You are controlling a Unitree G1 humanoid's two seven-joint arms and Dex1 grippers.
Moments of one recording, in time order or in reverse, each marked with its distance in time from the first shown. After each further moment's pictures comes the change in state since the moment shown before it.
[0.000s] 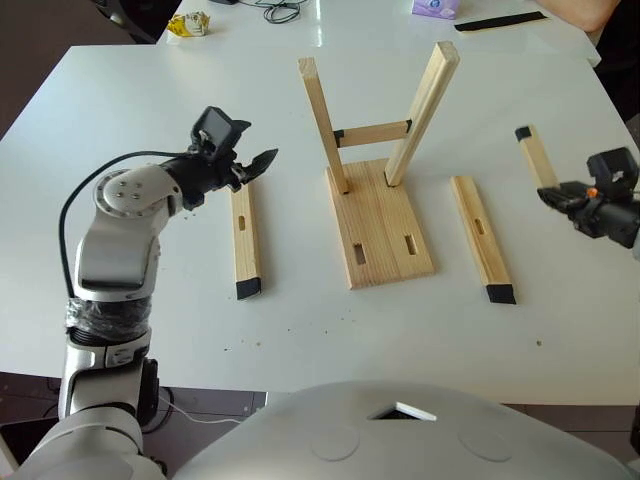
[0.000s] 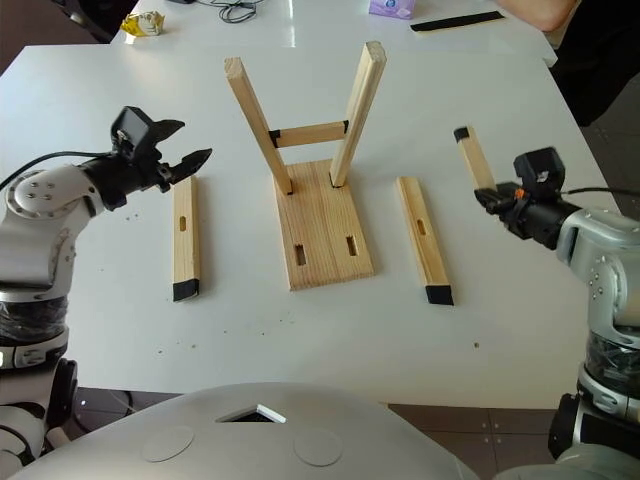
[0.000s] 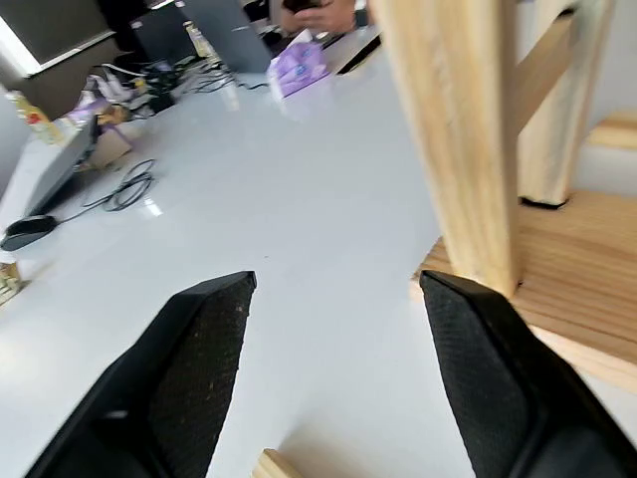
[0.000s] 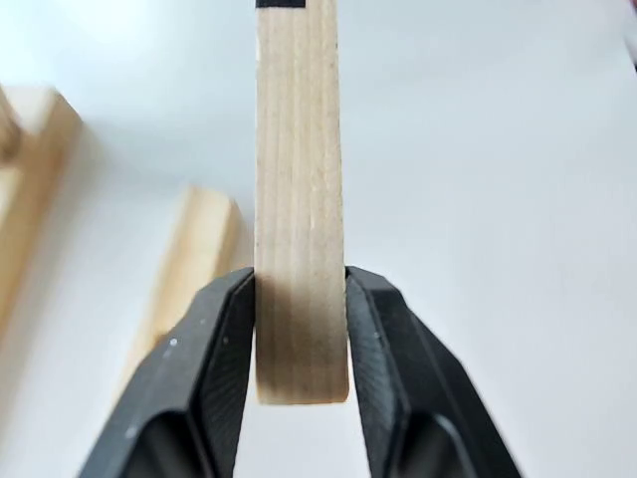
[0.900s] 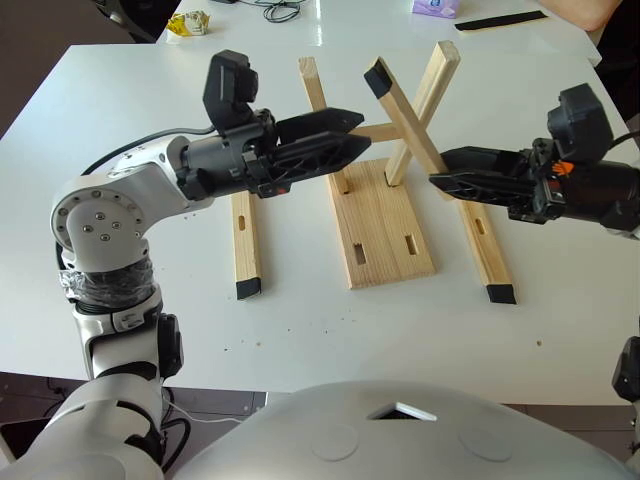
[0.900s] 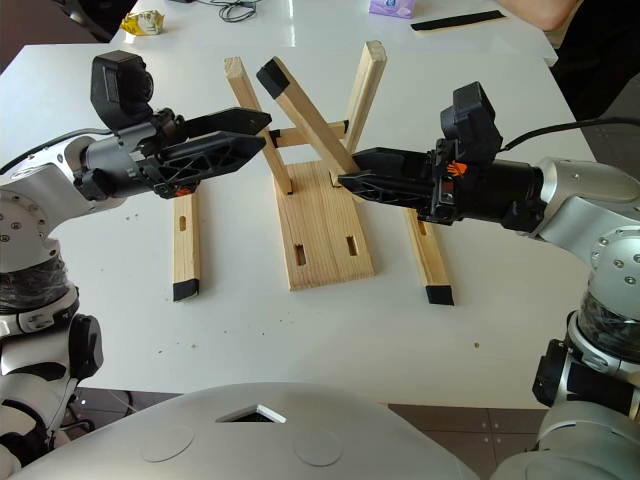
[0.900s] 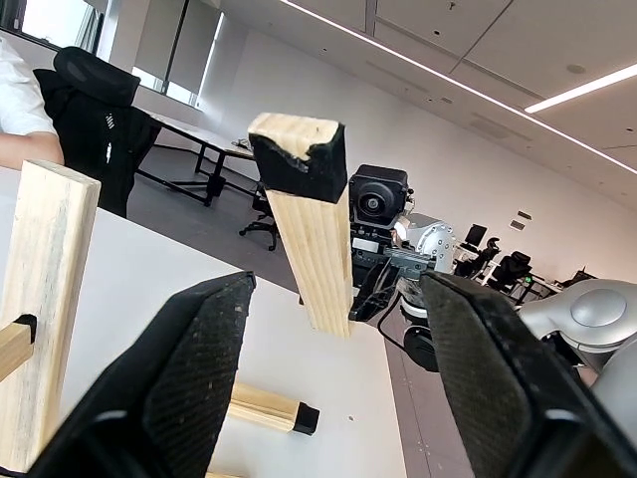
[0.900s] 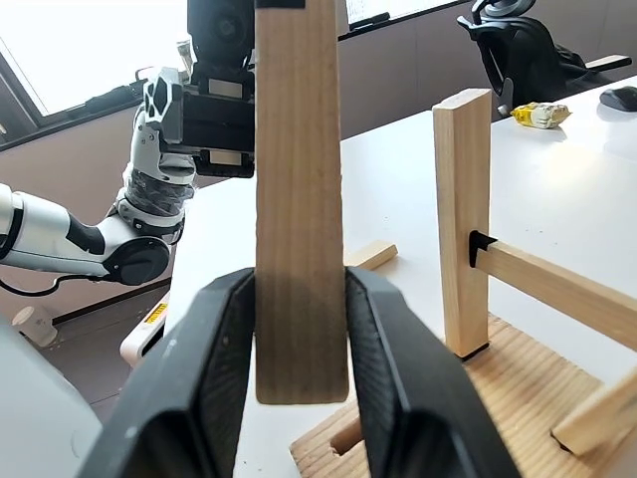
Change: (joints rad) left arm -0.210 -0.120 0.066 -0.010 -1.039 0.445 0.081; right arm -0.228 0.028 0.091 -0.082 0.762 -0.003 0.243
